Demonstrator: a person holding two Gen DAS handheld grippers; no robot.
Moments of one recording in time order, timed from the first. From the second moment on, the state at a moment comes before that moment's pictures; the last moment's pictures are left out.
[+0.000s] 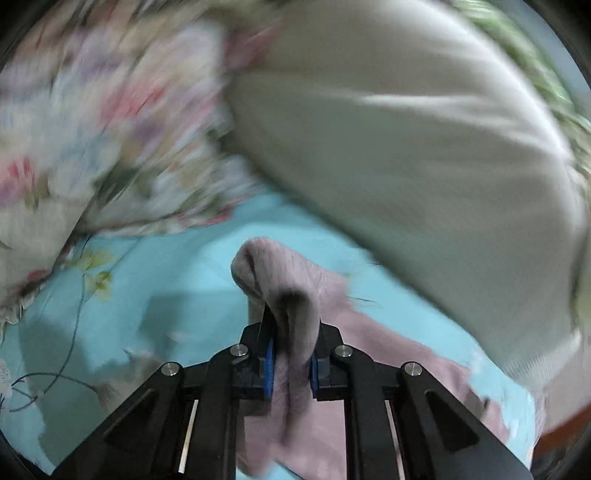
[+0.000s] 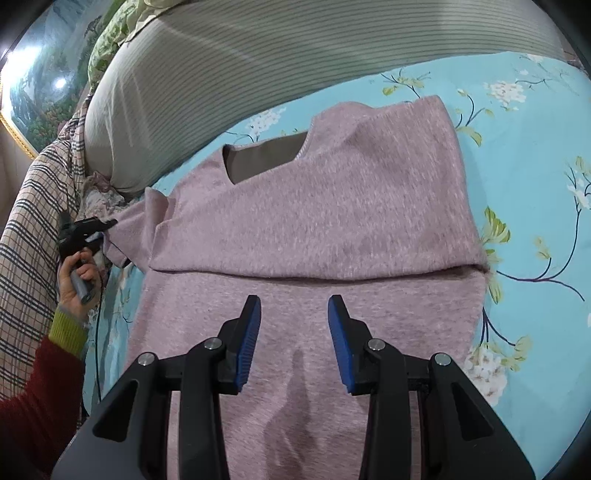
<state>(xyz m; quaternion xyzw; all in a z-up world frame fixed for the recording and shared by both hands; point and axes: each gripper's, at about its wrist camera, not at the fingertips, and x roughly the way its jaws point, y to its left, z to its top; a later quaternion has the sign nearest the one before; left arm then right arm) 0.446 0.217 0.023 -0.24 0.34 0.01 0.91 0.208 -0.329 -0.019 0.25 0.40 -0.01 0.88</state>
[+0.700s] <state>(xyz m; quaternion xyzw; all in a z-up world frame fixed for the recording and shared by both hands) 0.355 -0.101 -0.030 0.03 0.38 -0.22 0.90 0.176 -0.356 -0.002 0.28 0.37 -0.04 0.89</state>
